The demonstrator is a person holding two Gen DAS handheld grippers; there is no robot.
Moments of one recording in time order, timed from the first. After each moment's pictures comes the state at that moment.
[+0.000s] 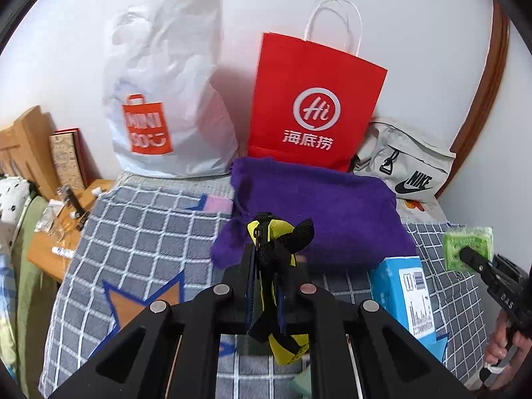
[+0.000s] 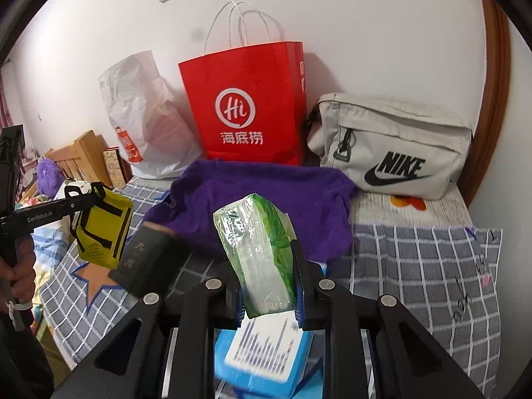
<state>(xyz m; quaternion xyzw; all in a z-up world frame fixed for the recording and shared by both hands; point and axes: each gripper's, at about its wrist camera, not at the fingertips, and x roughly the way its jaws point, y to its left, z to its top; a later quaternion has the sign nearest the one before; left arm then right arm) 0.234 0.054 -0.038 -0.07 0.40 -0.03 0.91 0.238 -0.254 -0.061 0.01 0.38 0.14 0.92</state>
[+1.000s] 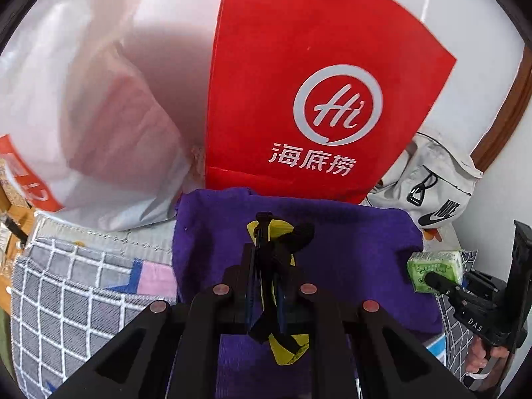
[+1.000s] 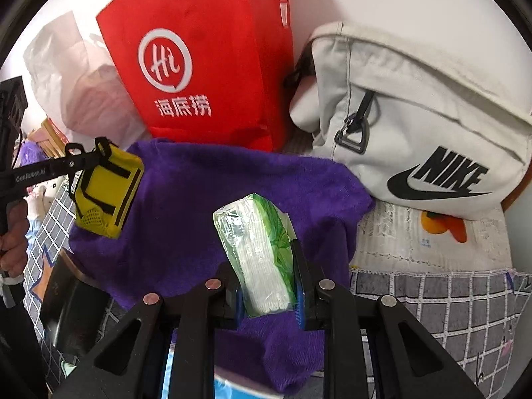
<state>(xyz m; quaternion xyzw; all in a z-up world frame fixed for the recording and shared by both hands) 0.413 0.034 -0.096 -0.09 0.45 -0.07 0.89 0.403 -0.260 -0.143 -0.01 0.47 0.14 0.87</state>
